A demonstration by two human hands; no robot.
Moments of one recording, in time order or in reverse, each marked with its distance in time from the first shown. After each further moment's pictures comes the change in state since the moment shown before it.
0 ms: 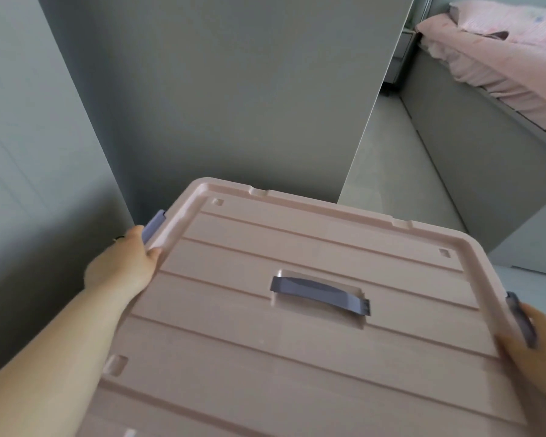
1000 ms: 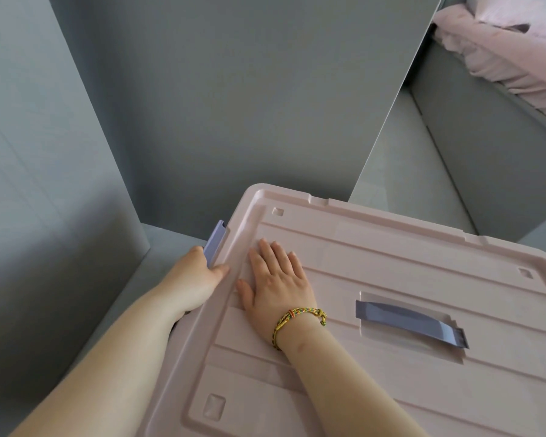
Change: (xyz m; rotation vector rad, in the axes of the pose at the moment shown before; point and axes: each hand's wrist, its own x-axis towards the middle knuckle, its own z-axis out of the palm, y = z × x) left_hand -0.025 0.044 0.023 -0.486 -0.306 0.025; right_hand -0.144 -0.269 0.111 -0.435 -0.482 -0.894
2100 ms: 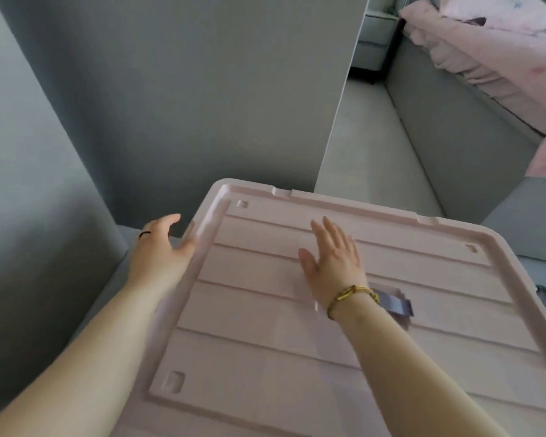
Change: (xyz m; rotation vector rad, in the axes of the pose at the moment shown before) left_hand -0.006 0.013 0.010 -0.061 0.334 0.208; right_hand -0.049 0.084 -0.044 0.092 0.232 0.301
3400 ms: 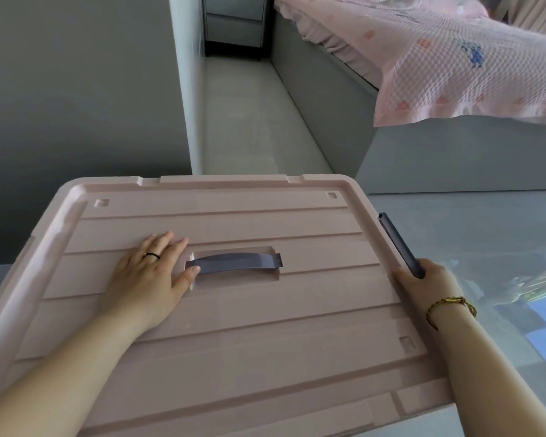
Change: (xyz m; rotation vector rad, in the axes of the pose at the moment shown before) left_hand -0.065 0.063 0.095 0.548 -0.359 0.588; right_hand -0.137 0.235 -0.056 0.240 0.205 0.825
